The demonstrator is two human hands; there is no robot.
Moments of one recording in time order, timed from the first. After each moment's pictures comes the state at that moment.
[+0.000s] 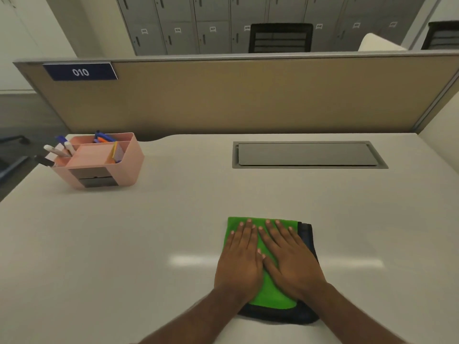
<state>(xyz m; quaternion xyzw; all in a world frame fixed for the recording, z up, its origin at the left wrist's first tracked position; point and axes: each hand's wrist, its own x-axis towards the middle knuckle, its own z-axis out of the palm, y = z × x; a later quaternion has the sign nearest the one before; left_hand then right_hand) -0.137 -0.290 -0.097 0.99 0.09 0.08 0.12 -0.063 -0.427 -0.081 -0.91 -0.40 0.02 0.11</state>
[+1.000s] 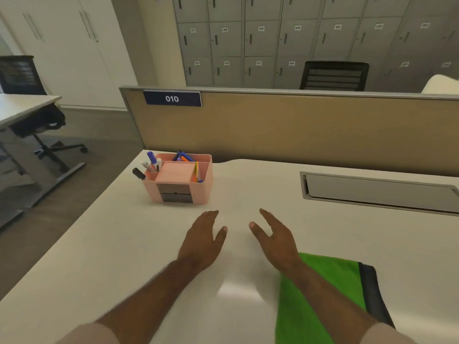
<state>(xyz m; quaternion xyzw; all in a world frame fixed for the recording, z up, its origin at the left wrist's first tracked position) -0.198 -0.019 -0.039 0.92 0.28 0.10 0.27 -0.096 -0.186 -0.023 -0.82 -0.24 0.17 0.49</state>
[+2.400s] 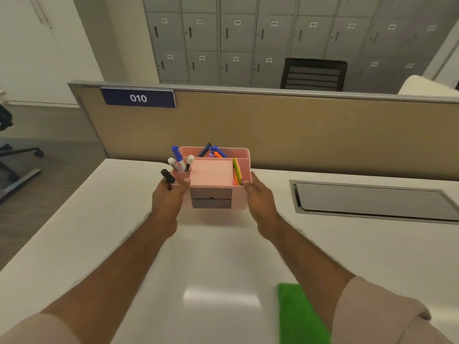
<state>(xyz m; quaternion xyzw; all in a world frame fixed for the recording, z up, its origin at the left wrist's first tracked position) -0.073 0.079 0.016 0.60 0.43 0.25 0.64 0.018 -0.087 0.008 -0.72 -0.13 0.18 0.65</state>
